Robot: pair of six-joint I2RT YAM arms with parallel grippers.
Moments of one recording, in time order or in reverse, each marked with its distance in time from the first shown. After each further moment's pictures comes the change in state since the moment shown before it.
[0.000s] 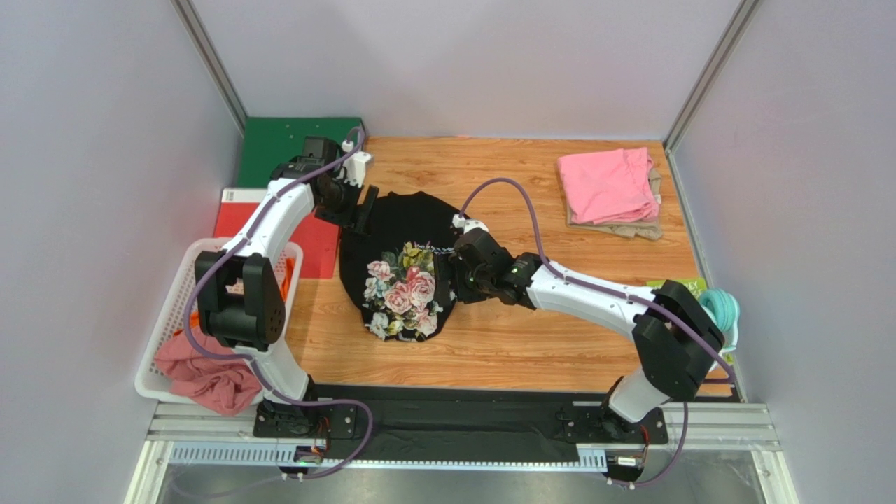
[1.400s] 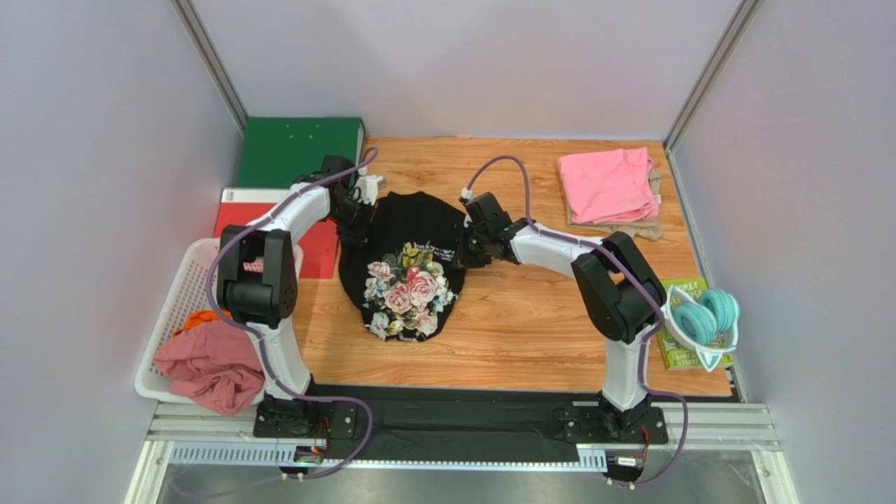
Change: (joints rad) left arm -0.019 0.171 -0.057 0.059 0.113 -0.050; right arm -0.263 0.381 0.217 0.124 -0.236 -0.062
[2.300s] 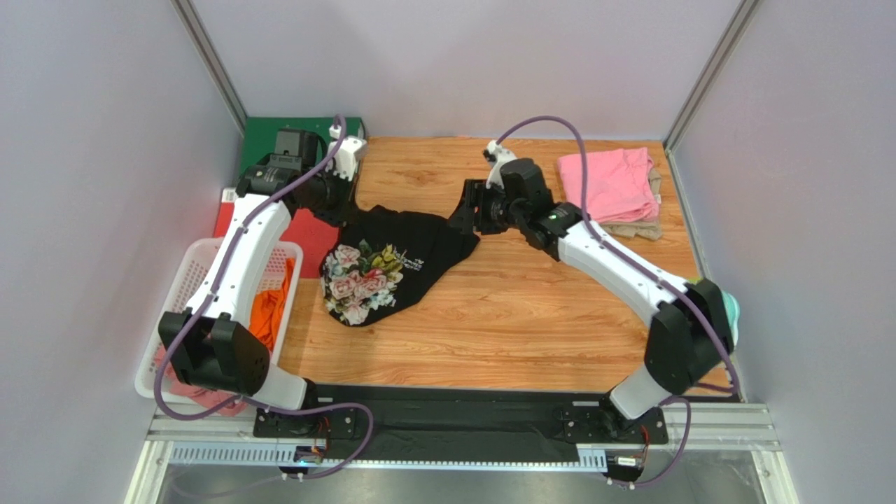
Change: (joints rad) left arm -0.006 -0.434 0.119 -0.195 0.015 0.052; right arm -0.031 -0.424 0.030 -0.049 -0.002 -0.043
